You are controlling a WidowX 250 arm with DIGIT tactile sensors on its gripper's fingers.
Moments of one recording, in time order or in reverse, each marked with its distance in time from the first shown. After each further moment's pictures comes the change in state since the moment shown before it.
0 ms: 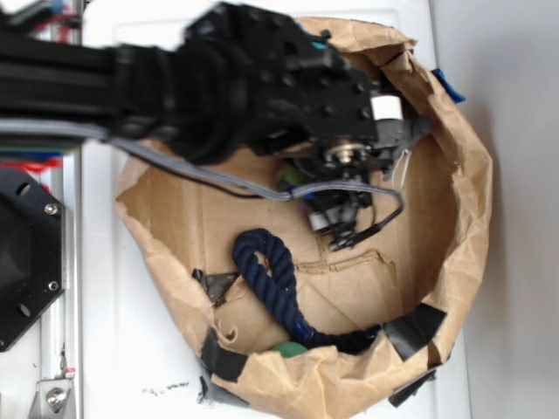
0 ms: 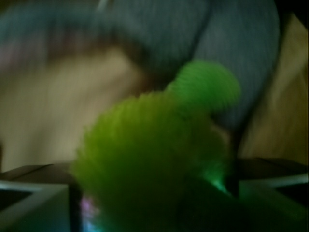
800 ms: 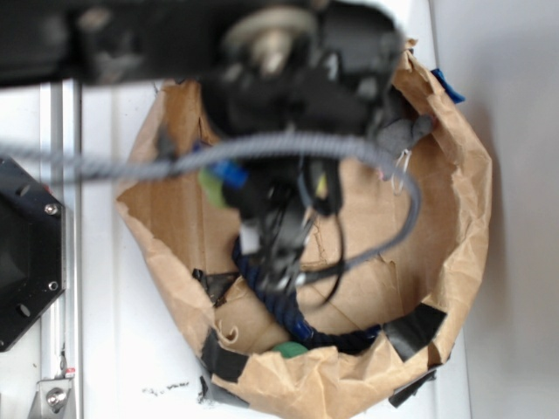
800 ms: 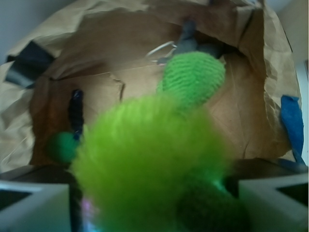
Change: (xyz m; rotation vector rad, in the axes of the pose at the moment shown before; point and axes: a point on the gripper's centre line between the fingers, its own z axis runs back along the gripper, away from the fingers) arm -0.035 -0.019 0.144 -0.051 0.015 -0.184
